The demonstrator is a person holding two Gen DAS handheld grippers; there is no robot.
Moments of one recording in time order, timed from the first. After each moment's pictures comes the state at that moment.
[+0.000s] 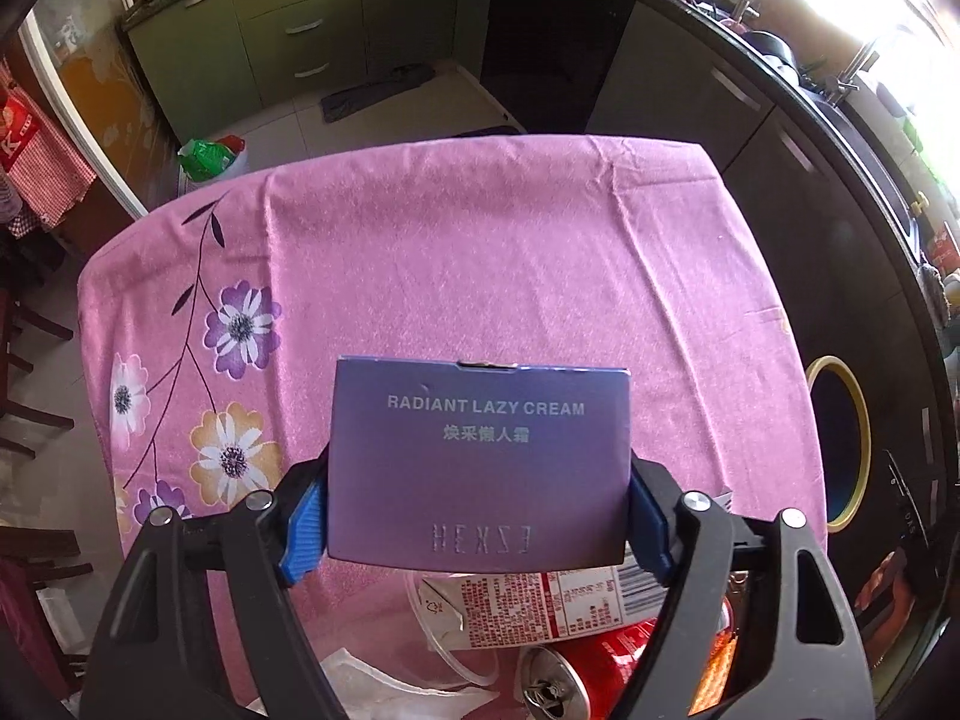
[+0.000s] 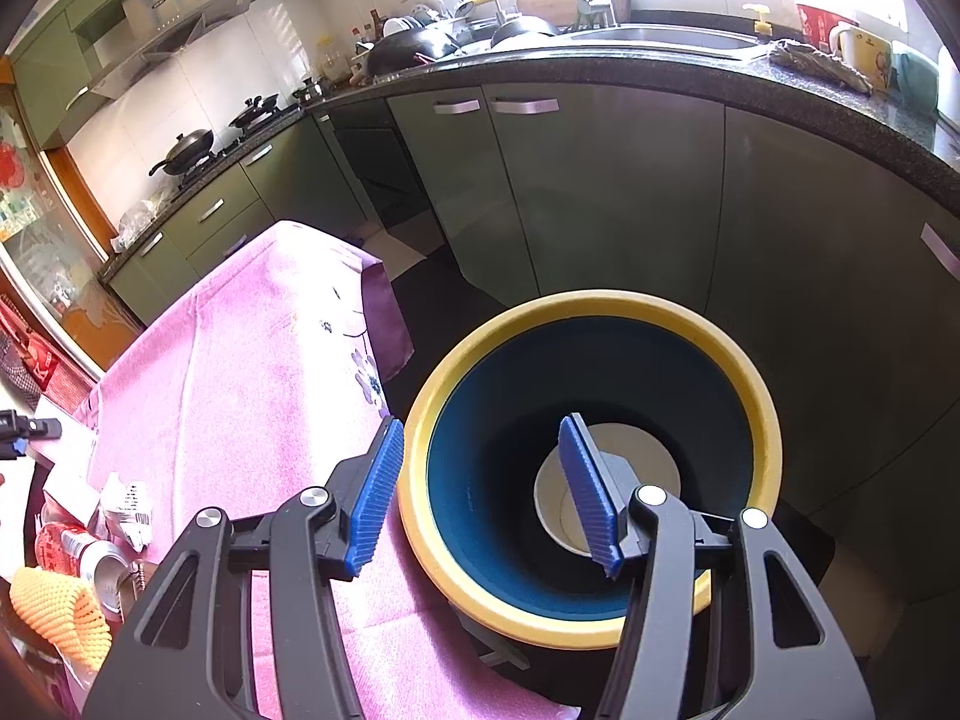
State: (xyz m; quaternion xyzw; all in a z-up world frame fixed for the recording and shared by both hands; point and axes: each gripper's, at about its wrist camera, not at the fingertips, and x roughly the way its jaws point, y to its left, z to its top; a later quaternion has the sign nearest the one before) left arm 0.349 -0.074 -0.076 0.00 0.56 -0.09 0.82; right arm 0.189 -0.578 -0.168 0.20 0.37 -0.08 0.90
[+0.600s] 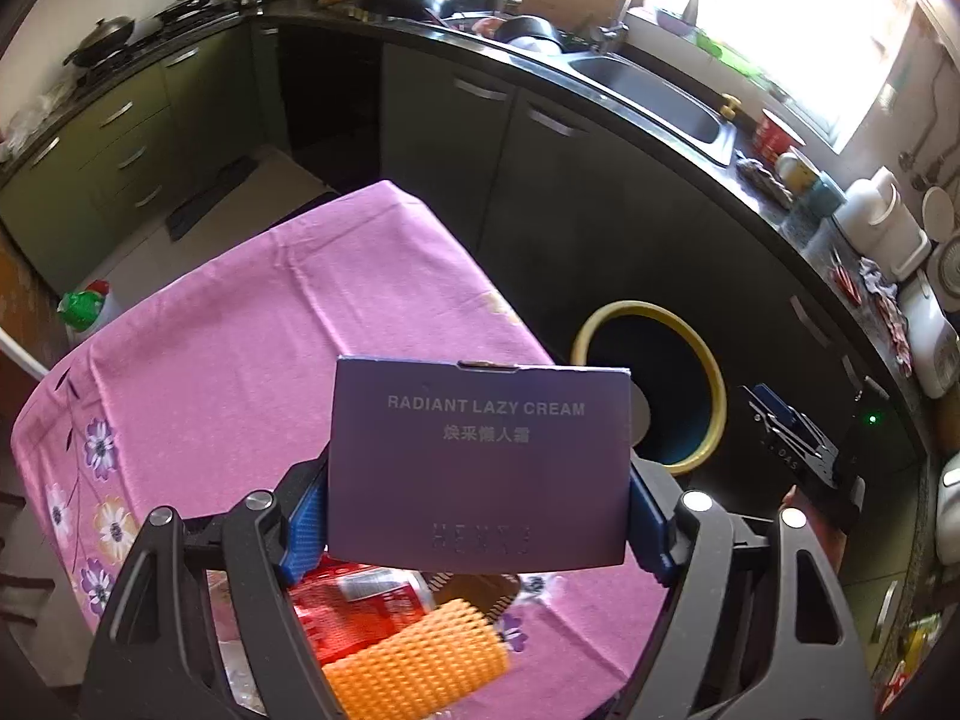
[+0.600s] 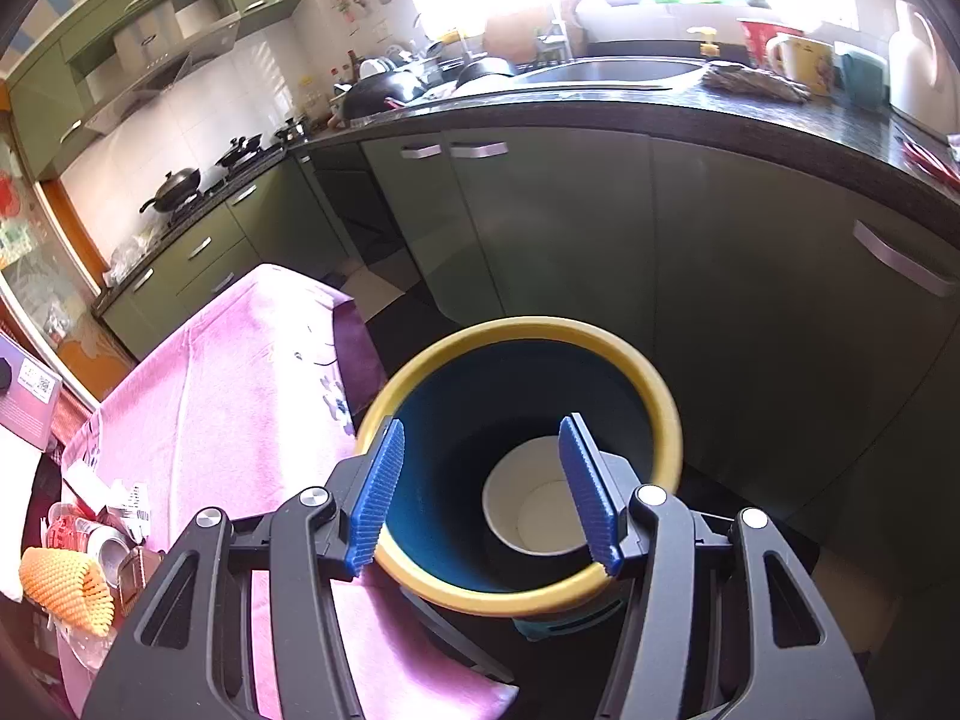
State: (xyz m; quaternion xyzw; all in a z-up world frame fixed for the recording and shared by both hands) left arm 0.262 -0.253 0.002 0.08 0.50 -0.28 0.82; right arm 0.125 -0.617 -0.154 0.21 0.33 -0.11 0.91
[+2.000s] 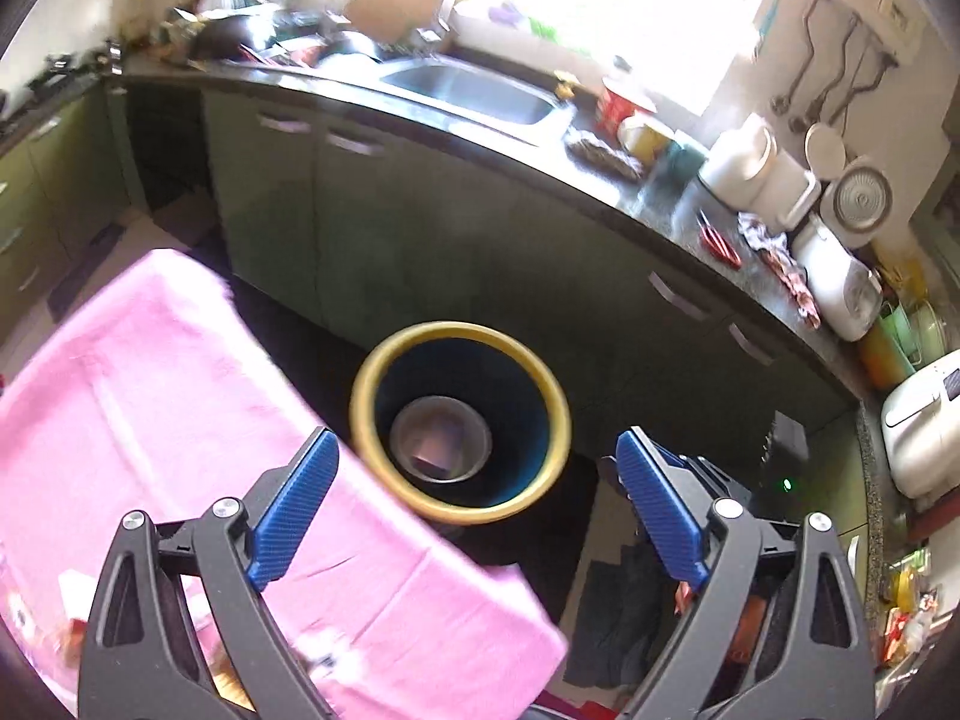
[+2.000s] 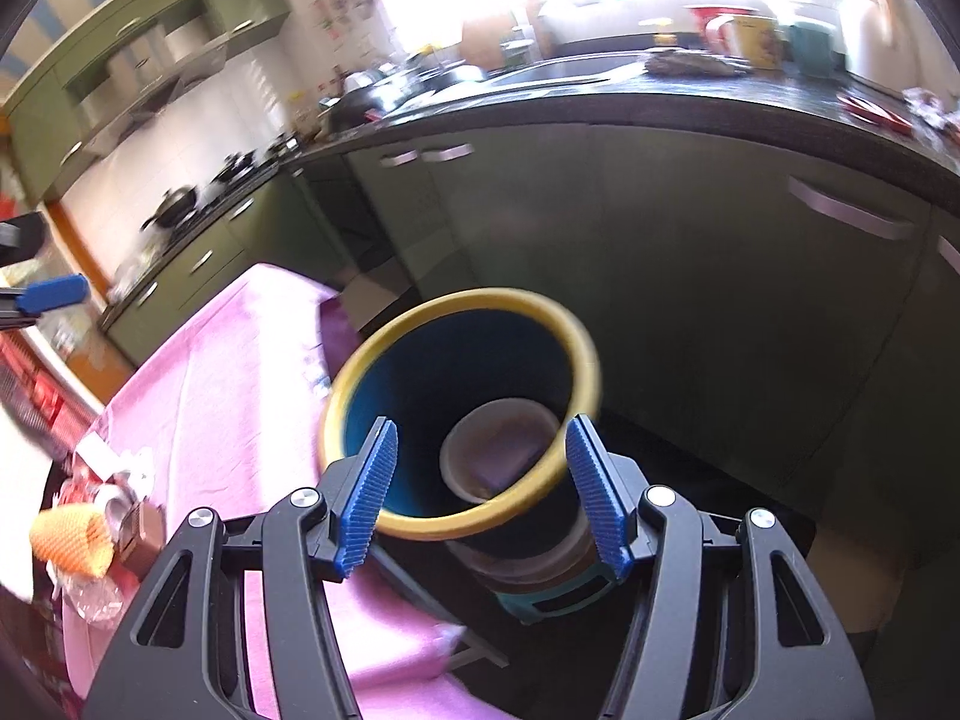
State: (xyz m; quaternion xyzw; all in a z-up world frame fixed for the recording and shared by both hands) left arm 0.200 -0.367 0.004 0.07 0.45 -0.42 0.79; right arm 0.069 -0.645 -0.159 0.22 0.33 -0.10 0.91
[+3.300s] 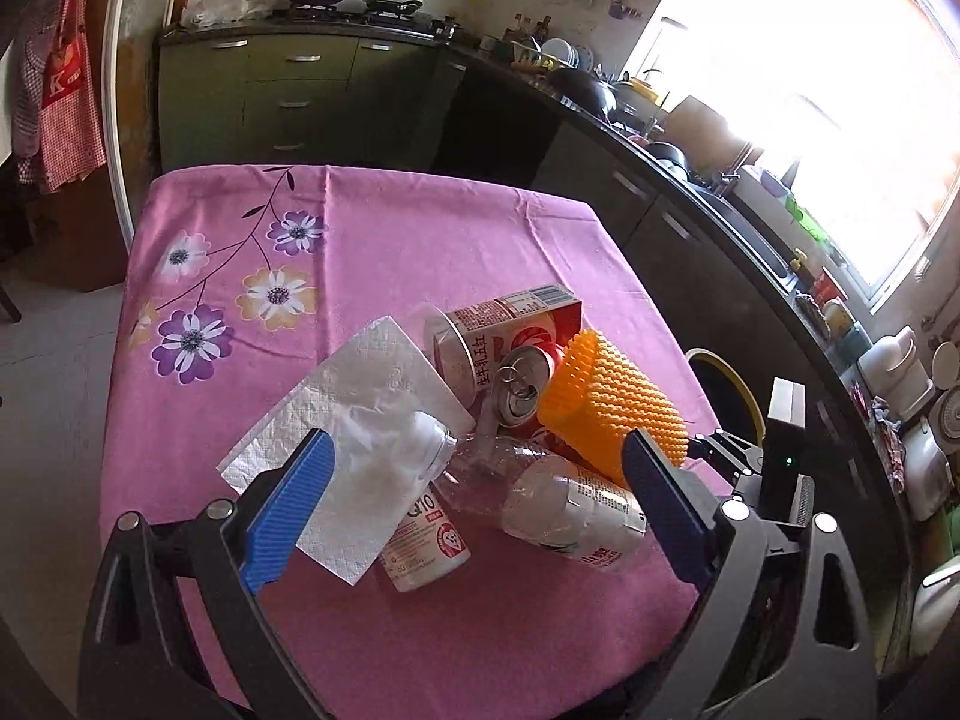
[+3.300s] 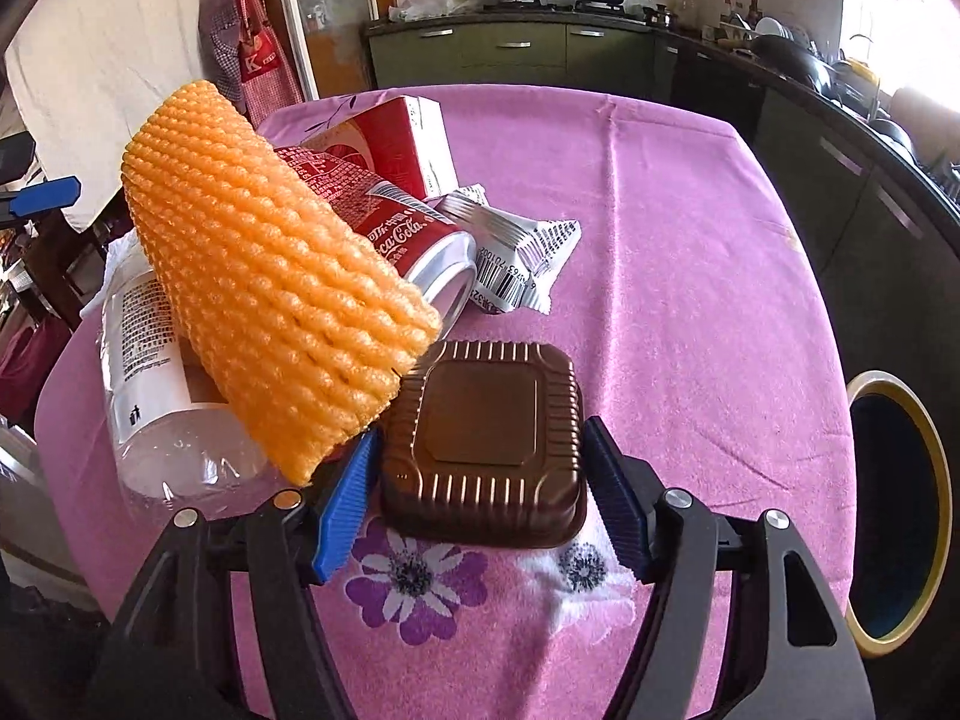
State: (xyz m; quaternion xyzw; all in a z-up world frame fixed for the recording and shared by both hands) left arm 0.140 -0.002 -0.061 -0.10 0.42 -0.17 0.88; right arm 0.178 -0.330 -0.206 -0.06 0.42 0.20 0.88
